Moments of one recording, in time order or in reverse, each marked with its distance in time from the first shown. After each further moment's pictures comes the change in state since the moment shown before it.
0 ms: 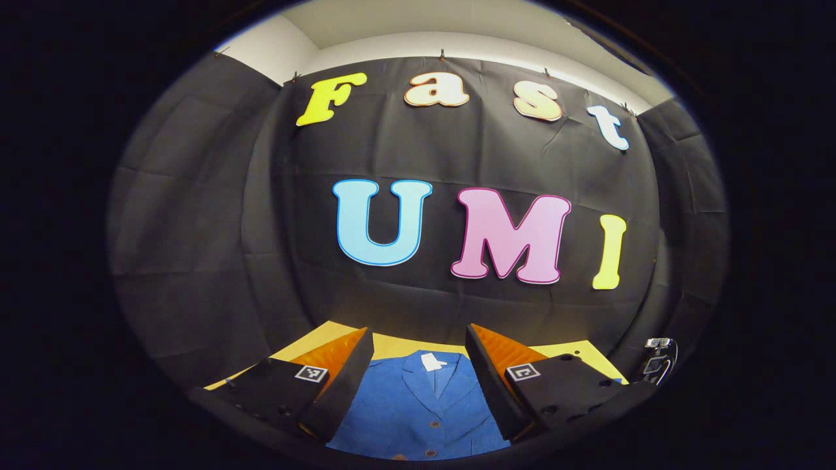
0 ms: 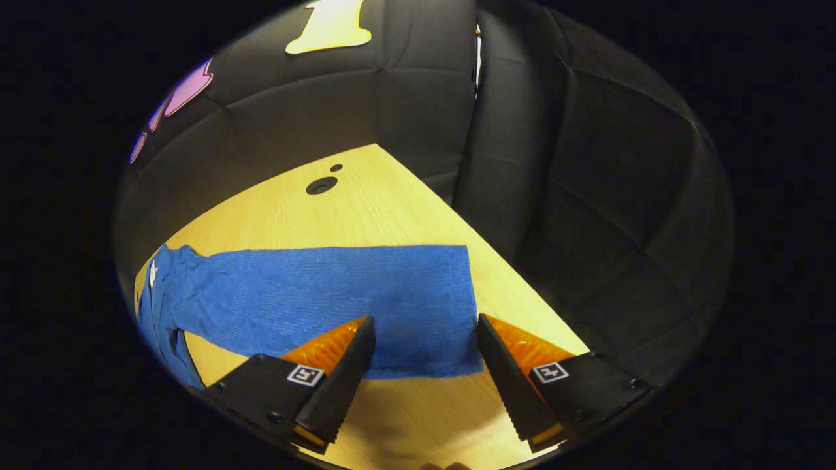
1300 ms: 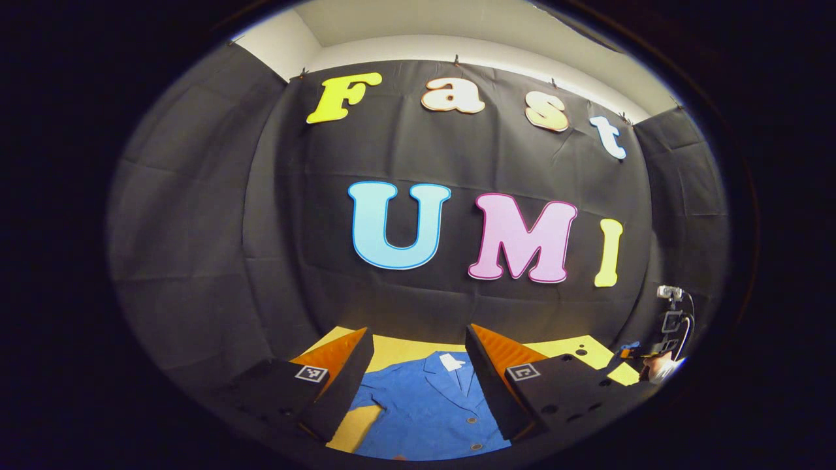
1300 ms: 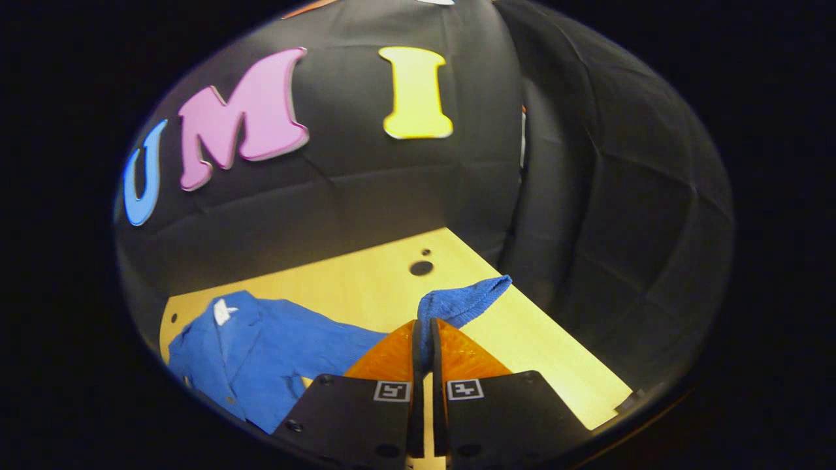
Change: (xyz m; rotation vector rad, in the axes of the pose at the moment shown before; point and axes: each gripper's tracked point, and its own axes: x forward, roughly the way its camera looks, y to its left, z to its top) left arm -0.020 0.116 -0.003 -0.007 -0.023 -0.063; right arm -0.178 0.172 0.094 -0.015 -0.320 0.179
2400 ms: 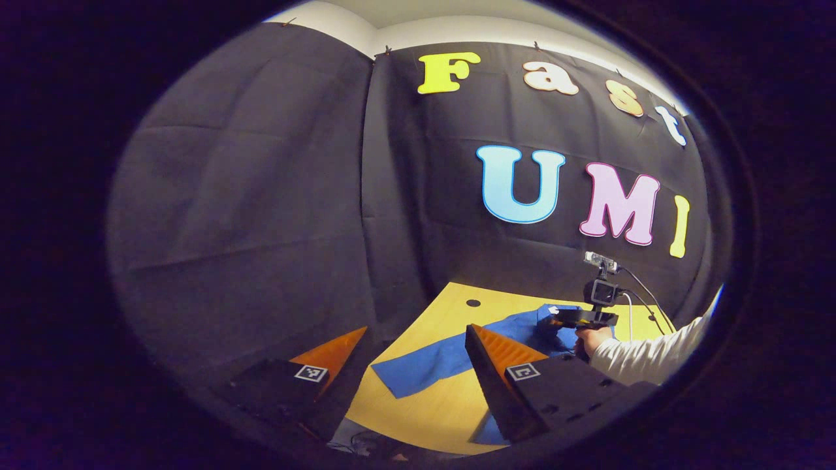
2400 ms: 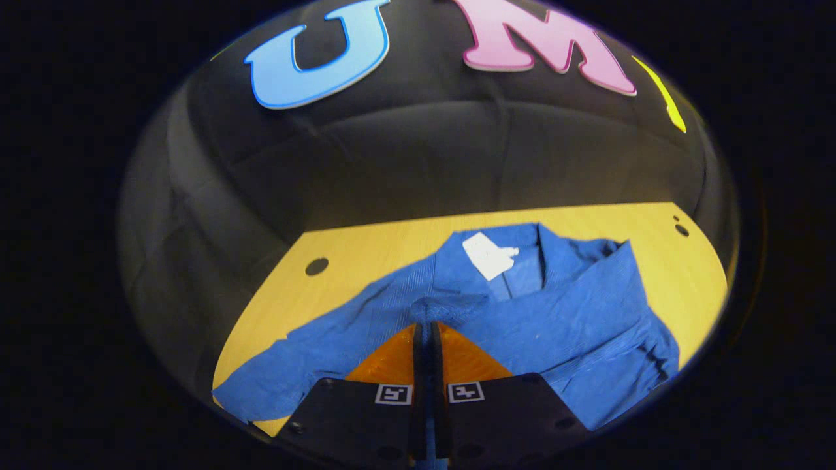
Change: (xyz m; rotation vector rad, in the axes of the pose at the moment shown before) left arm -0.131 0.225 -0.078 -0.035 0.182 0.345; right arm -0.006 0.476 -0.209 -0.147 0.261 0.450
